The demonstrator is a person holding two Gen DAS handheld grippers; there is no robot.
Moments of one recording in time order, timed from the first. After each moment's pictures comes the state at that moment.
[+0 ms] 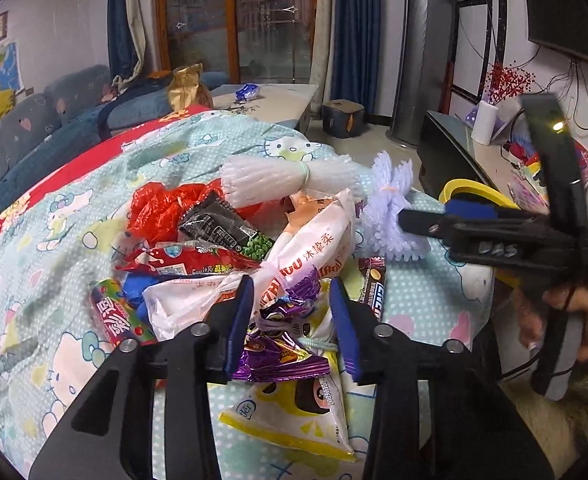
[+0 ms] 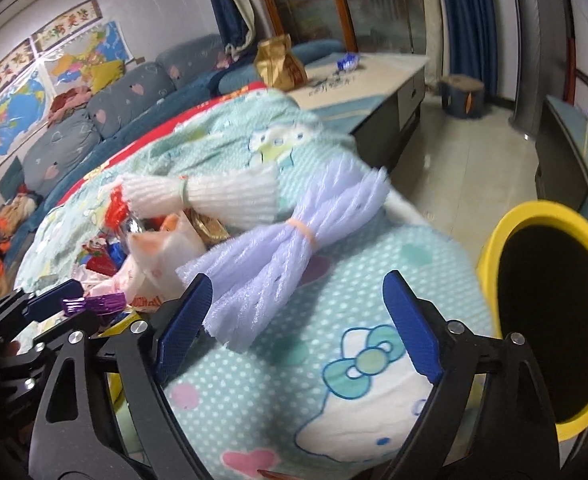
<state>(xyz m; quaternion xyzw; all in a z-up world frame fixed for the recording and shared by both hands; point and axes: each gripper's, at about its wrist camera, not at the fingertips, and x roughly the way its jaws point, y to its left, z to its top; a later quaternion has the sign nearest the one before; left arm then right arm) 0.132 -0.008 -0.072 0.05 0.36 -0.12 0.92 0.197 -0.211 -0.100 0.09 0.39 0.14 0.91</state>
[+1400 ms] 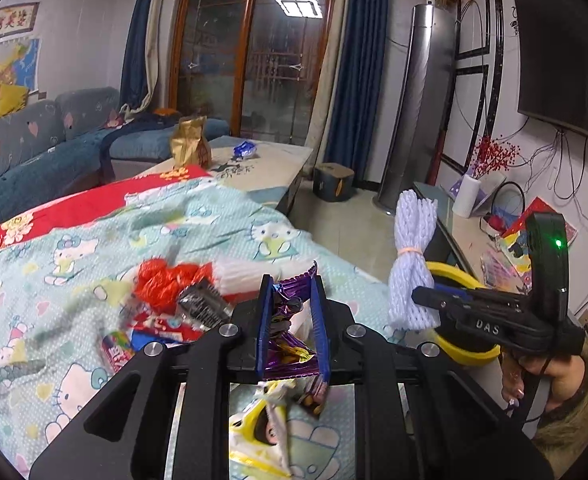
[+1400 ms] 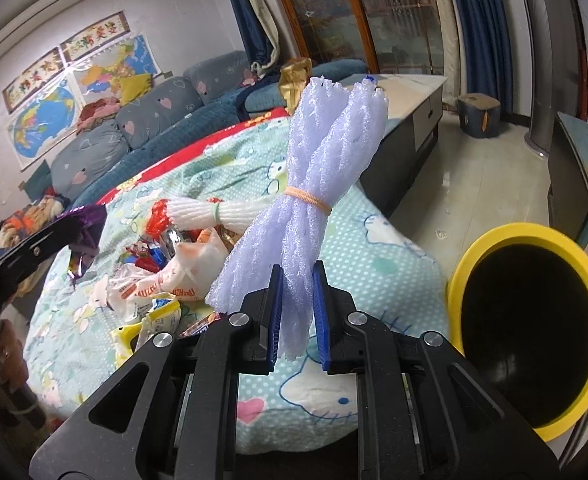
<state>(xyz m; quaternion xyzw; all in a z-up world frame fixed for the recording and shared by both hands) 0.107 -0.015 0.005 -0.02 0.27 -0.14 0.95 0.165 -0.257 -0.056 0.08 0.34 0.19 0.92</state>
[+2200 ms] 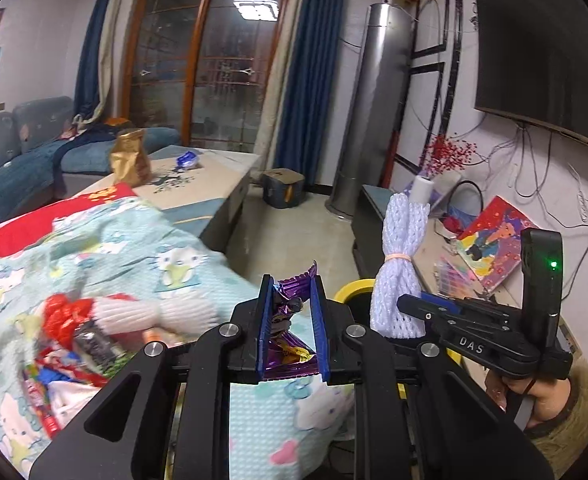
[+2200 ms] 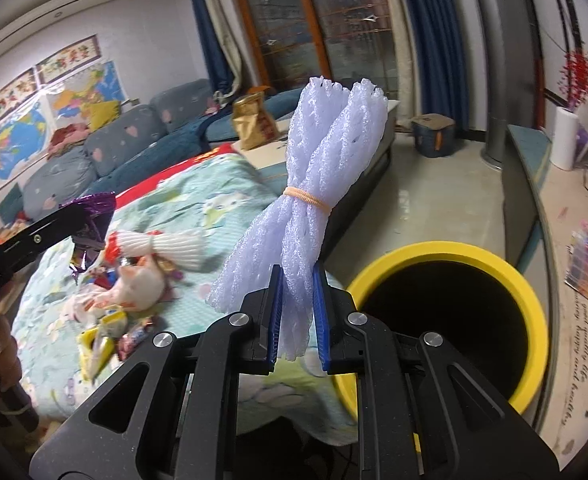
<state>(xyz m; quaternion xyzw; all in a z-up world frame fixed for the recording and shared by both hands) 0.129 -0.115 0.013 -0.02 0.26 -0.23 0.94 0.147 -0.338 -0.044 0.09 0.31 0.11 0.94</state>
